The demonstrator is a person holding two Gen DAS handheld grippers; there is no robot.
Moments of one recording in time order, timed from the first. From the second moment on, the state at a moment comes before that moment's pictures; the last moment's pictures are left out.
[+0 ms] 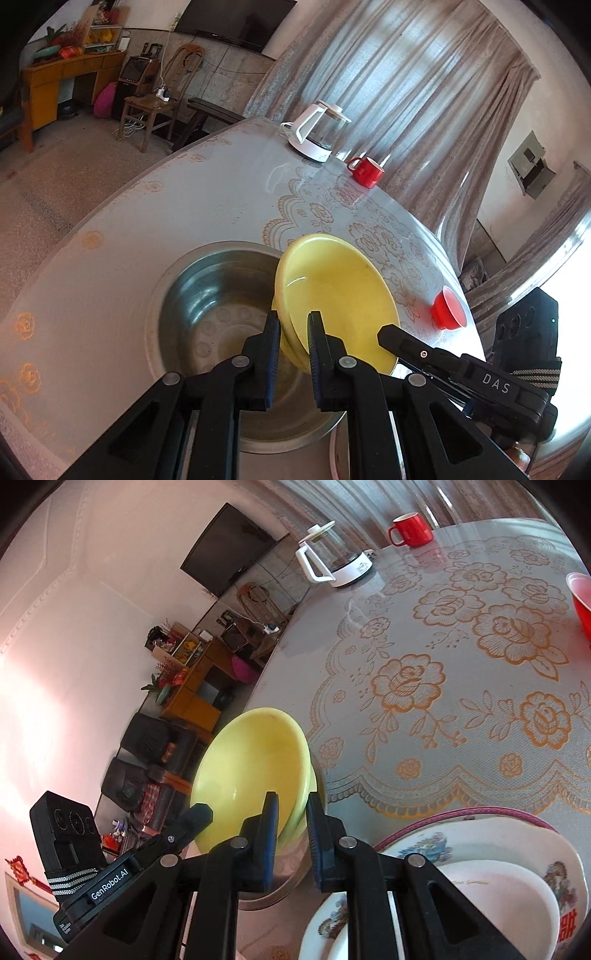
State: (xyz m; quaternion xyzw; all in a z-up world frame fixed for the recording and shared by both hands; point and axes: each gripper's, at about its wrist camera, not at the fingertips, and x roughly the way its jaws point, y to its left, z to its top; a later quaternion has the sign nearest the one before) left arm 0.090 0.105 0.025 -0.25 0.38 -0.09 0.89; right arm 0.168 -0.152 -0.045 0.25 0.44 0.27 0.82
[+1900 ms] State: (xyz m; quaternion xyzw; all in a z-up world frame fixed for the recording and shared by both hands) left arm 0.076 0.122 -0.003 -0.20 0.39 0.00 0.90; right arm 0.144 -0.077 -0.059 0.07 0.42 0.24 0.87
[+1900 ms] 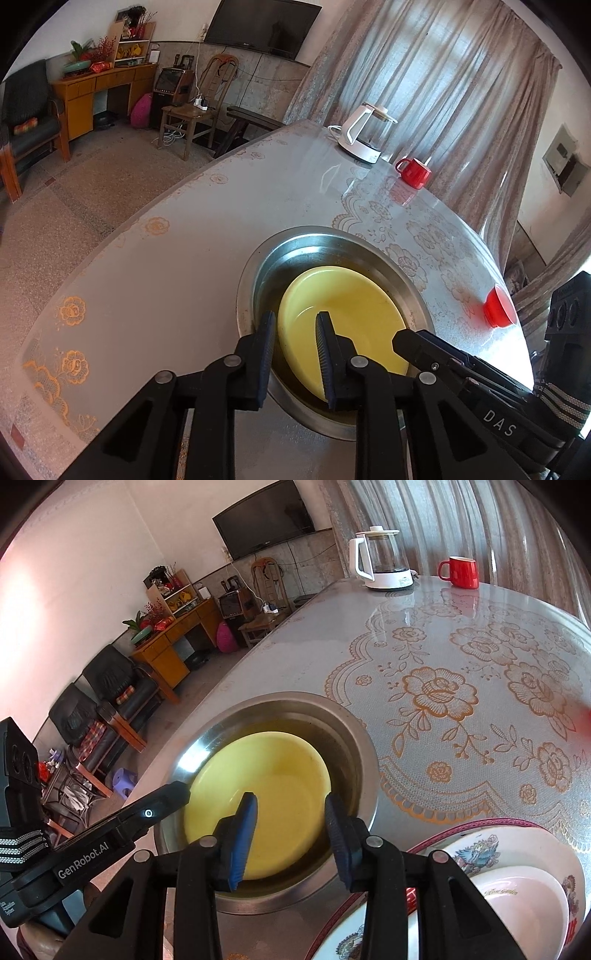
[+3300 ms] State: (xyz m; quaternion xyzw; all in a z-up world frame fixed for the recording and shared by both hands) left arm 0.098 -0.051 0.035 -0.05 0.39 -0.17 0.90; right arm 0.100 -0.317 -0.051 0.27 0.37 0.05 0.89
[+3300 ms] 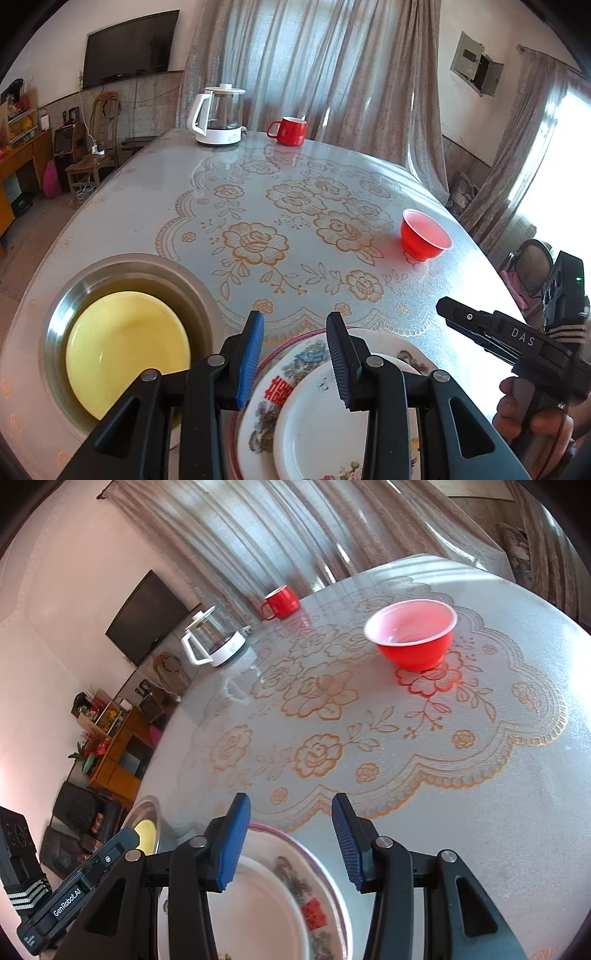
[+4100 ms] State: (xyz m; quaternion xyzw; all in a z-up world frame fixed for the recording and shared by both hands) left arm 0.134 -0.138 0.034 -0.02 0.44 -0.23 0.87; right arm 0.111 -0.444 -0.071 0.34 0.35 -0.05 0.87
